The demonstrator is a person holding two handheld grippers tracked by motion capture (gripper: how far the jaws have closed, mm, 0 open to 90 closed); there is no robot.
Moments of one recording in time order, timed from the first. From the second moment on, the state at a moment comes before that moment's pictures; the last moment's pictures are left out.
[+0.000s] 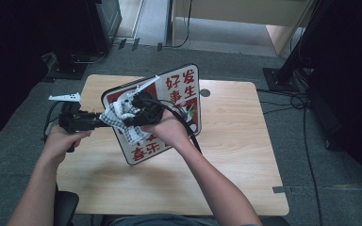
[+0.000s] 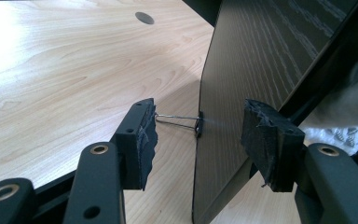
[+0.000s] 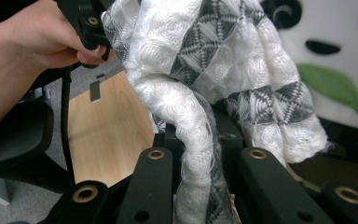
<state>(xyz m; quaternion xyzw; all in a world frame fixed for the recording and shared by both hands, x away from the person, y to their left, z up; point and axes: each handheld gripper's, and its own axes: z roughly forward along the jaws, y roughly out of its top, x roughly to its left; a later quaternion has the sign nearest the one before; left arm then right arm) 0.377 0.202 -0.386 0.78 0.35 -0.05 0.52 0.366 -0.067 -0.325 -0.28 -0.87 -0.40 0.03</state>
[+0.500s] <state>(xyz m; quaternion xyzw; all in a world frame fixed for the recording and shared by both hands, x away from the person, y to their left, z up) 0.377 0.201 -0.386 0.78 0.35 -0.05 0.52 0.362 -0.072 -0.346 -0.29 -0.87 -0.39 0.04</state>
